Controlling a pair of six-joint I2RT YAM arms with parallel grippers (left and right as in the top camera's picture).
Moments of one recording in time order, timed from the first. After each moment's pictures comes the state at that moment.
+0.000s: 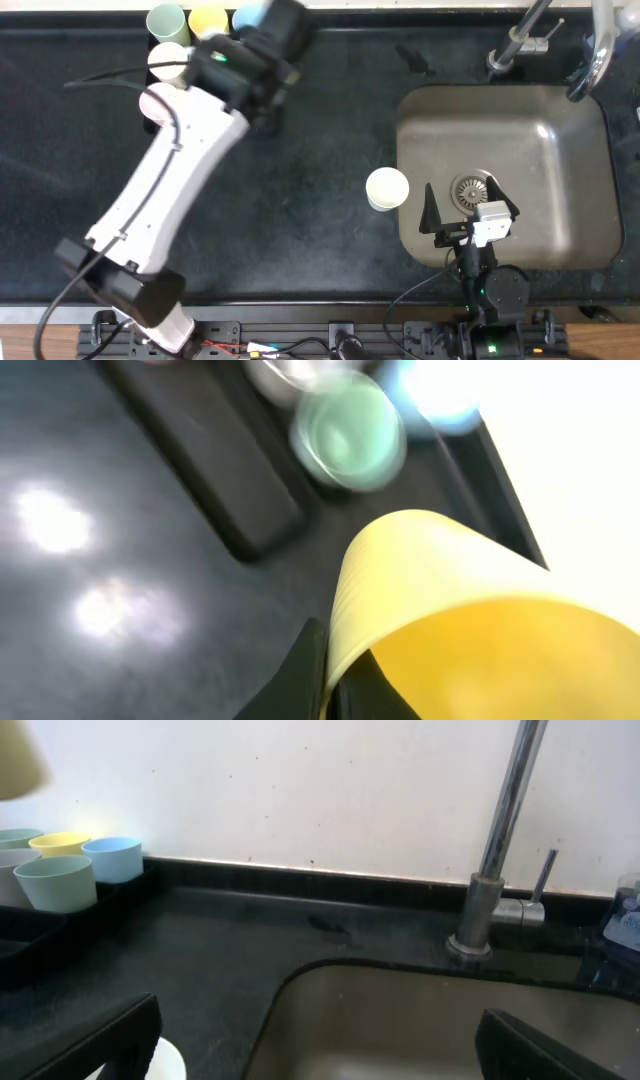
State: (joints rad) left arm -0.48 1.83 1.99 -1.33 -0.39 -1.54; right arm 0.09 0.01 0.02 -0.01 -0.05 0.00
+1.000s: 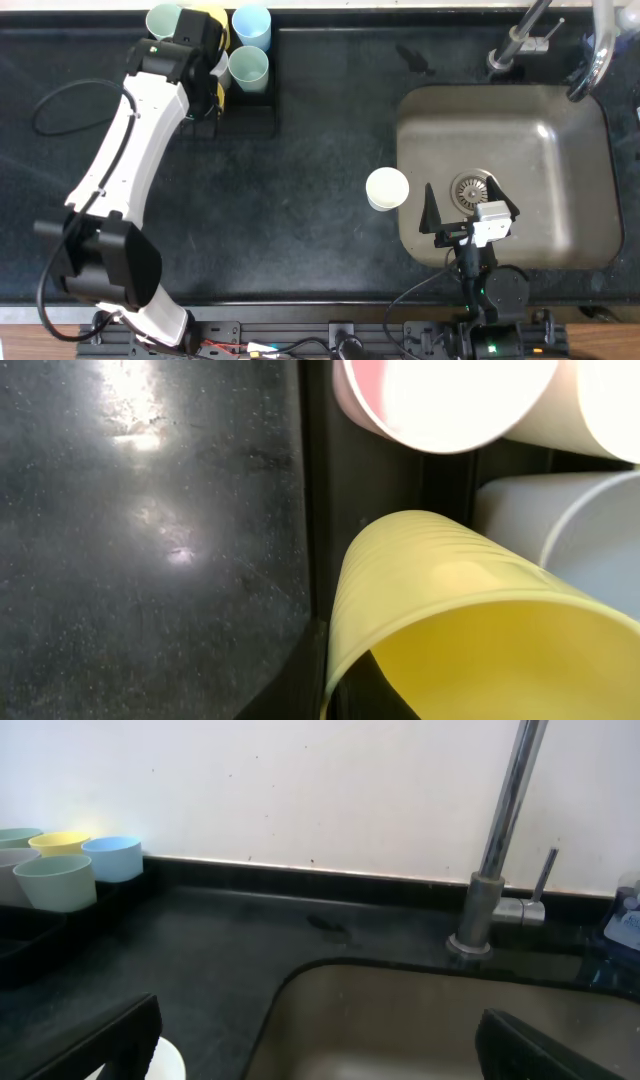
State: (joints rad) left arm -0.18 1.84 1.65 -1.21 -0.21 -1.73; right arm 0.09 0.01 0.02 -0.01 -0.05 0.00
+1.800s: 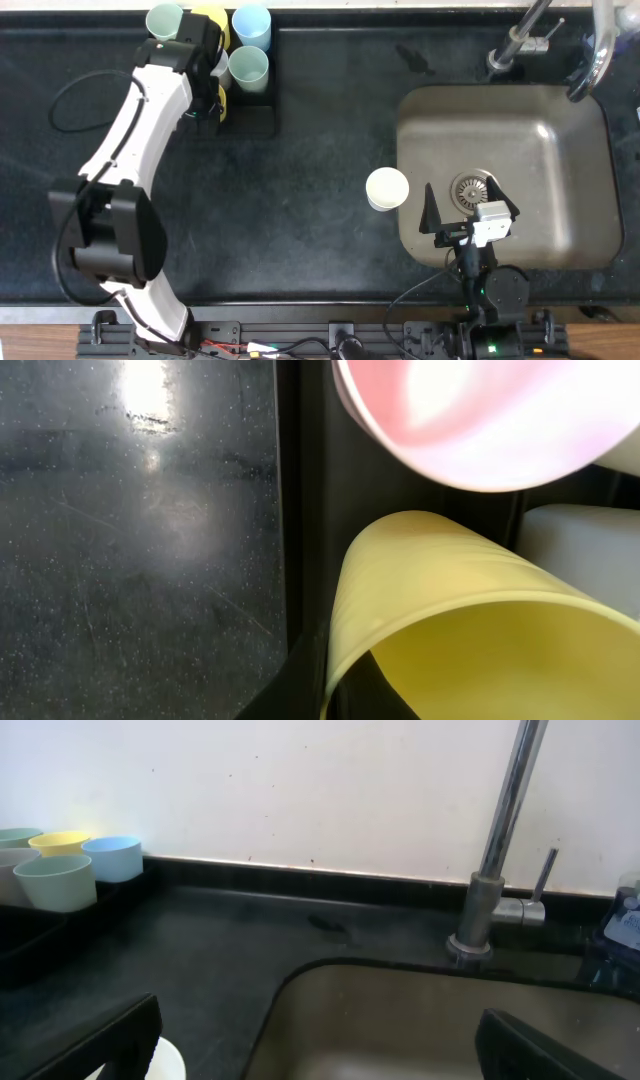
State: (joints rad) left arm -0.15 1.95 1.64 -1.13 -0.17 -1.74; right arm 0.09 0.01 0.02 -0.01 -0.05 -0.01
